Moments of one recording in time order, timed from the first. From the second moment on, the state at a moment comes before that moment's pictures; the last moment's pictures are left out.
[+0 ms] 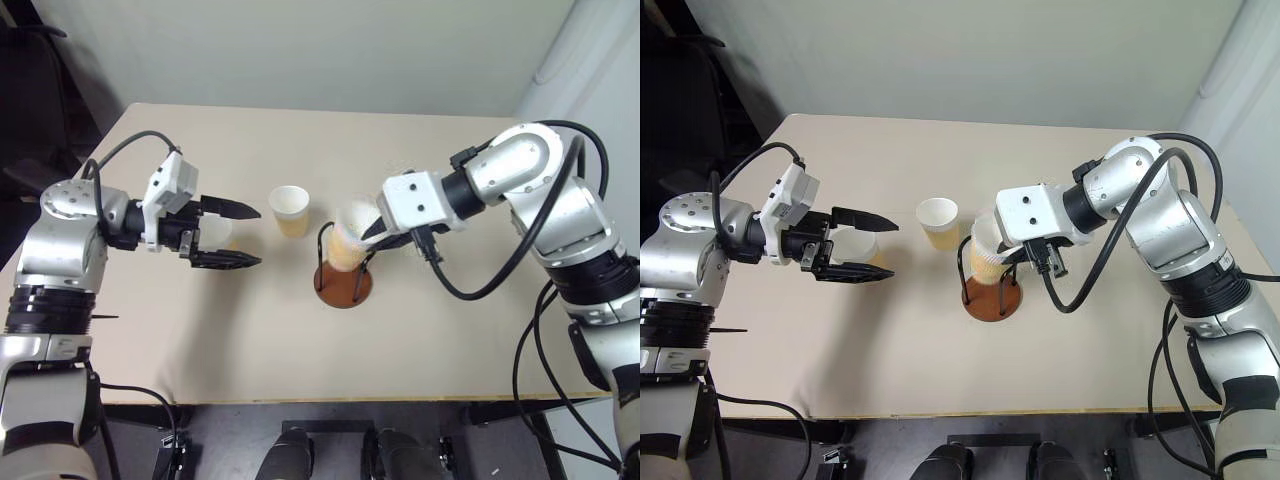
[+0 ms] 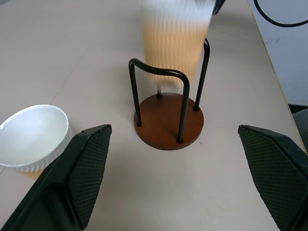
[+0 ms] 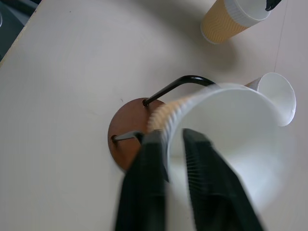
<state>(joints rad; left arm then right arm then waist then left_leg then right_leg) -0.76 0.91 -0.01 0.31 -0.43 0.31 -1.56 -1.09 -0.72 0.43 -0.11 0.05 0.38 1.47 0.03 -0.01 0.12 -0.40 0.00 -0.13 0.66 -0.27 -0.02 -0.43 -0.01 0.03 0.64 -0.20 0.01</state>
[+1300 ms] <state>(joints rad) -1.09 0.81 -0.26 0.74 0.21 -0.29 -1.15 -1.03 -0.79 0.13 -0.23 0.40 0.88 1.18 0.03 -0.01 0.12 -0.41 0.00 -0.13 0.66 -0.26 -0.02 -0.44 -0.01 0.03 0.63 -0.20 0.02</state>
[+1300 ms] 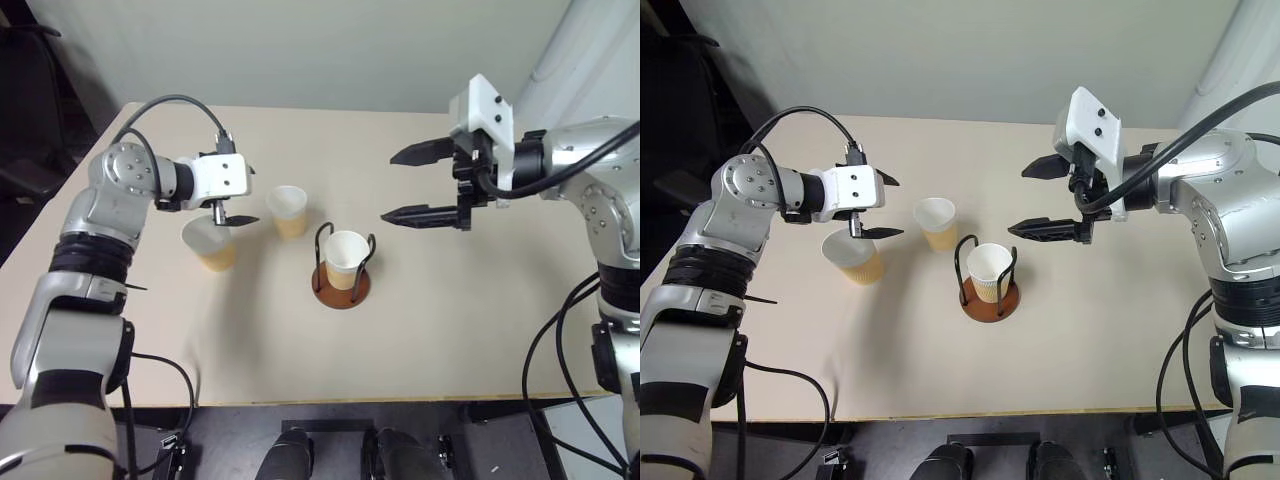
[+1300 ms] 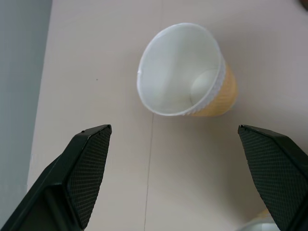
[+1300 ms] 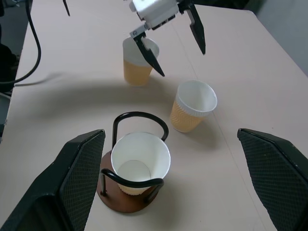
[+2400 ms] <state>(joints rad) -1.15 0.70 -0.37 0.96 0.38 -0.55 -1.05 -1.00 -0.82 0.13 -0.24 0.43 0.88 1.18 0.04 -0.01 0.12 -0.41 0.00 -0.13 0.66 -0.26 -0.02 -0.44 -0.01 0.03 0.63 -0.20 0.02</state>
